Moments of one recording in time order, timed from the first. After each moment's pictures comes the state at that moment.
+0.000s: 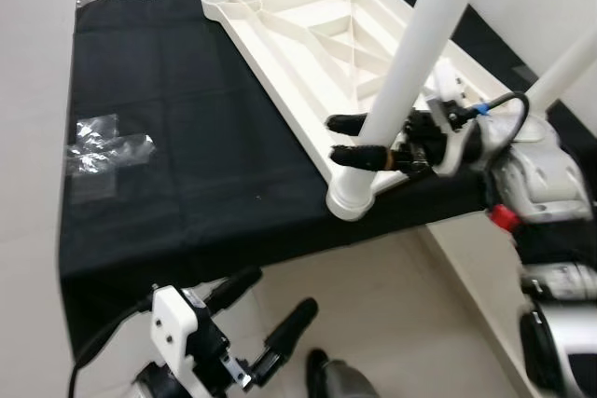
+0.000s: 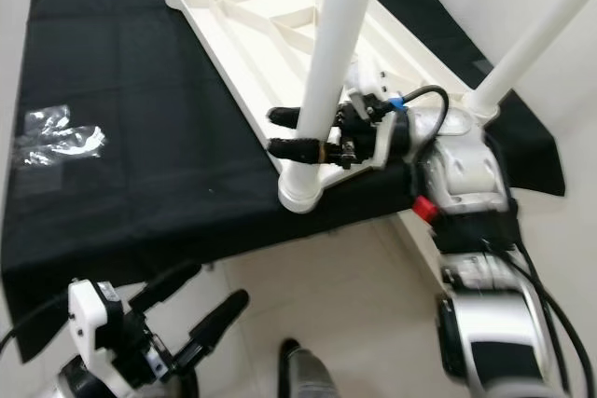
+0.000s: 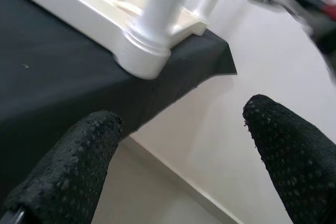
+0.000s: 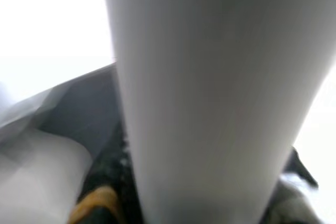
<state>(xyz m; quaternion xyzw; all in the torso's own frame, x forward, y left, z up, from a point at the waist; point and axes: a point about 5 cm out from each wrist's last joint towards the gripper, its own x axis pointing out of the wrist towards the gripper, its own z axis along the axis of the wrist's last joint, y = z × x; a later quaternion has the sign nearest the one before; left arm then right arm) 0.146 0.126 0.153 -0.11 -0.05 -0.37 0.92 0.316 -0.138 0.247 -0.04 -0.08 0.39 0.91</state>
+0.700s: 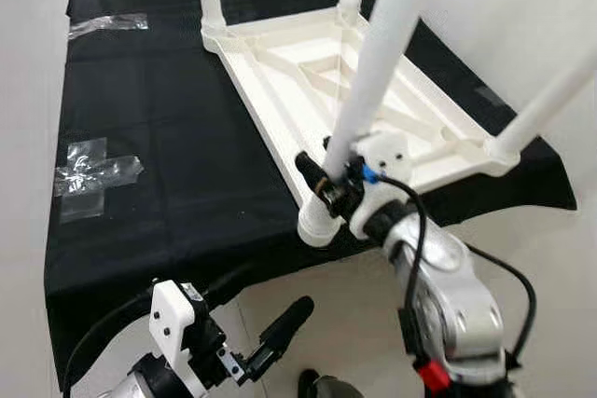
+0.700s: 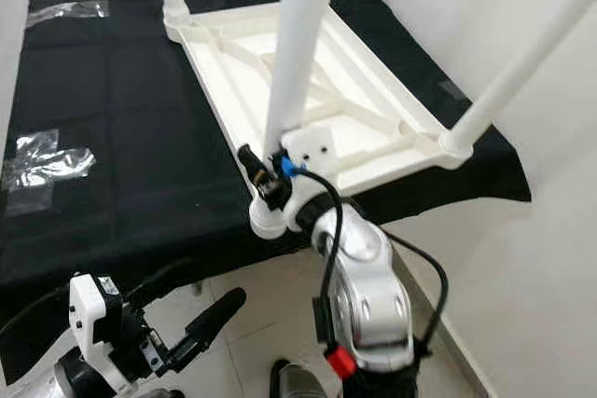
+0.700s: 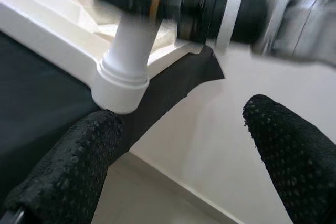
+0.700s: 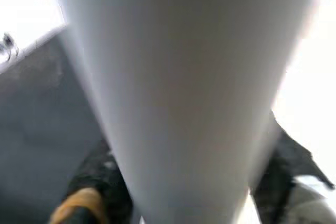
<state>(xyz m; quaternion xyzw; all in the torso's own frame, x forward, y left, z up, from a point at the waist) 0.154 0.122 0.154 -0.11 -0.06 -0.38 0.91 0.281 -0.099 0.210 -0.01 0.02 0.26 0.97</state>
